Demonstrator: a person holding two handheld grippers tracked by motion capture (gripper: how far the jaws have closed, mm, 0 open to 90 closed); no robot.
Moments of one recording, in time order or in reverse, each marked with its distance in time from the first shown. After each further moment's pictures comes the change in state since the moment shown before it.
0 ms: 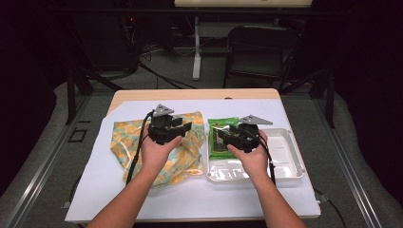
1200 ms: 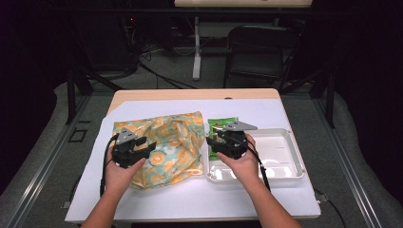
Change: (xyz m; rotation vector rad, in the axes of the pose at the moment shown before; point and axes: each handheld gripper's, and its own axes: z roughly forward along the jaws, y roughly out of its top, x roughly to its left) left arm 0.064 -0.086 -0.057 0.018 0.126 0.058; right arm 0.031 -0.011 0.013 0.040 0.055 -0.110
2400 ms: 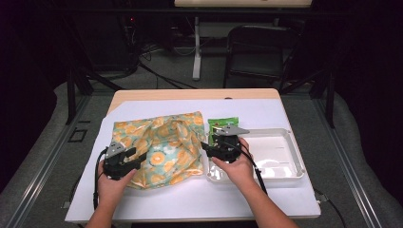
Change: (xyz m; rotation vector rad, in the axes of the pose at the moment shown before) left arm 0.022 -0.051 0.001 -0.008 0.027 -0.097; right arm 0.012 -0.010 0.013 0.035 0.014 -0.033
